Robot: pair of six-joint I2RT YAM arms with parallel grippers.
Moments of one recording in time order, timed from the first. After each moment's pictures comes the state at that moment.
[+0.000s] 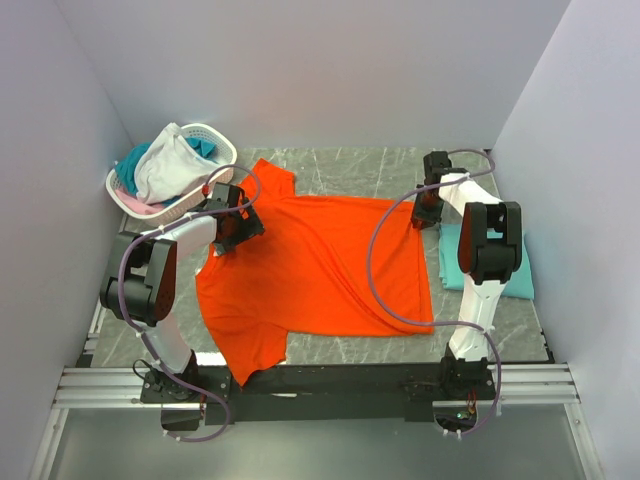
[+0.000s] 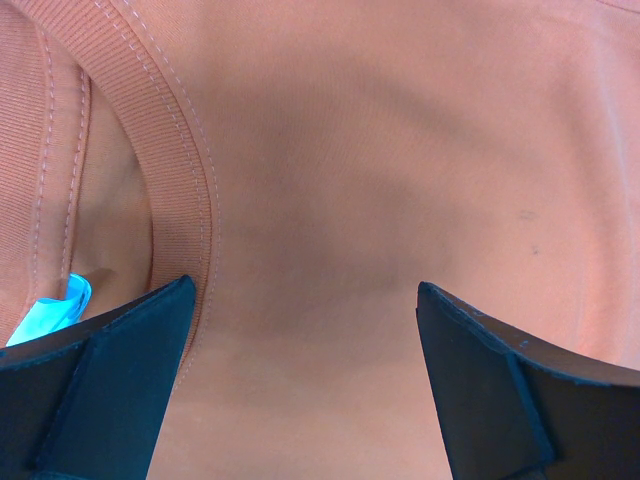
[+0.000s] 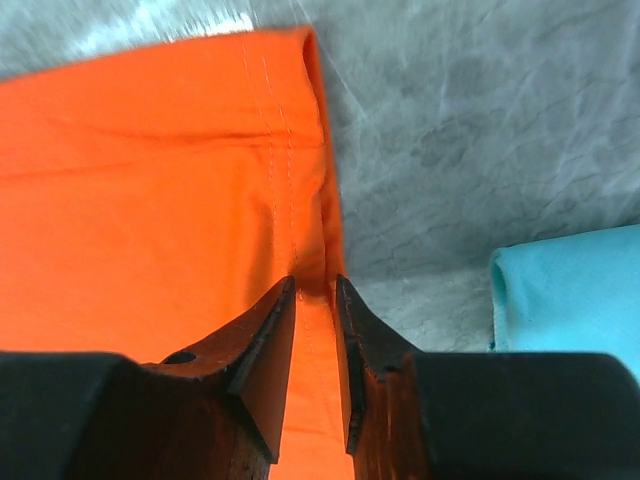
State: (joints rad) left arm -0.24 1.75 1.05 -0.30 -0.09 -0.73; right arm 0.02 2.09 1.57 -0.69 0.04 0.34
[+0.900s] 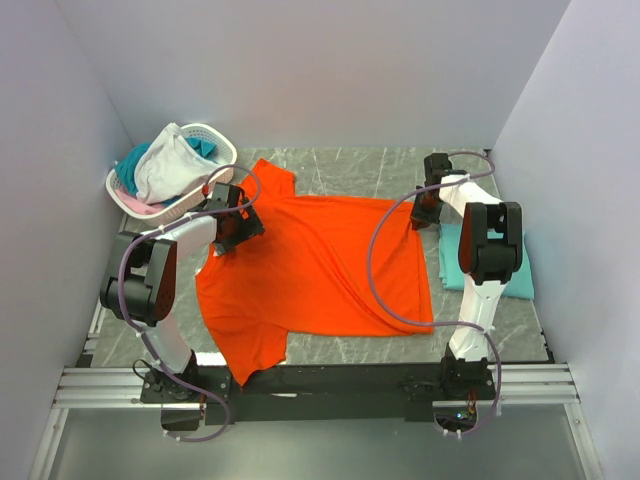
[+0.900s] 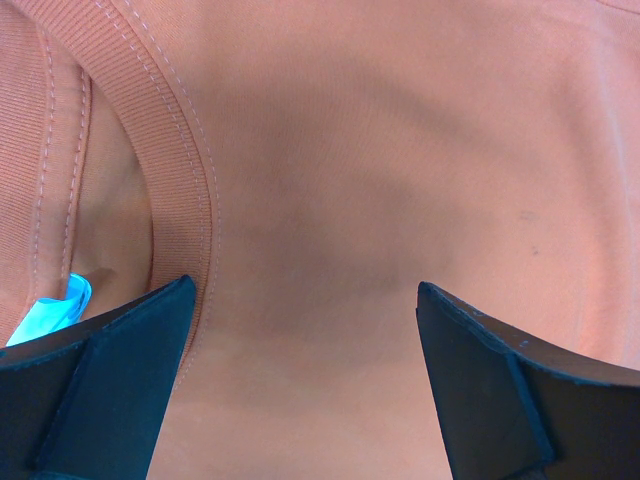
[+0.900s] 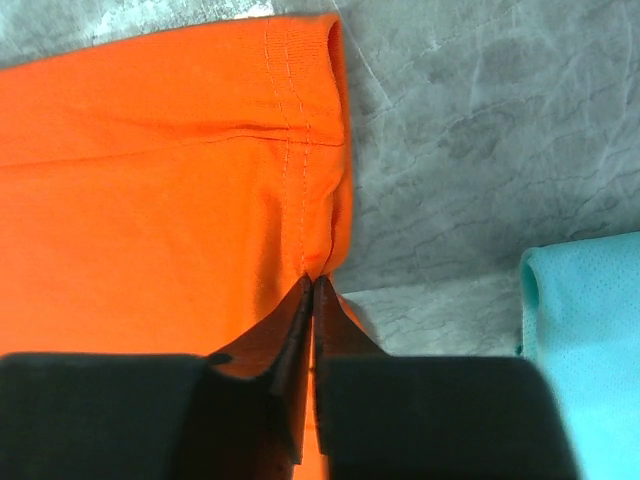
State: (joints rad) left arm -0.24 1.75 1.05 -0.30 -0.09 -0.73; right arm 0.02 2.09 1.54 -0.68 -0.01 0.35
